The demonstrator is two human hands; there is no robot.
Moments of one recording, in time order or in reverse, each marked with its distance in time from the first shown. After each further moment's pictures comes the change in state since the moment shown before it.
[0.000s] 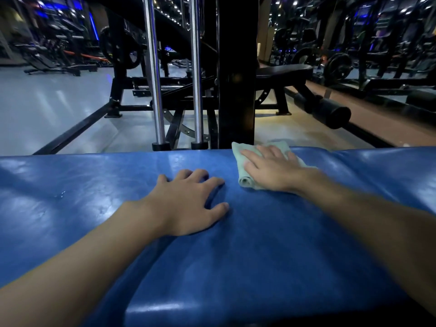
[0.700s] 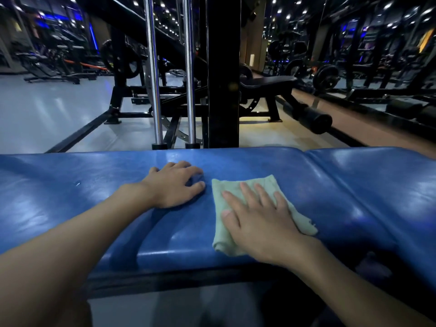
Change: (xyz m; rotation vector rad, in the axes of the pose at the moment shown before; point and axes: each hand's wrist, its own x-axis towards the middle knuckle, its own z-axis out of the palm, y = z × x) left_hand -0.015 -0.004 -0.007 -0.141 0.053 -0.081; right_hand -0.184 -0.051 0.018 0.049 0.001 -0.056
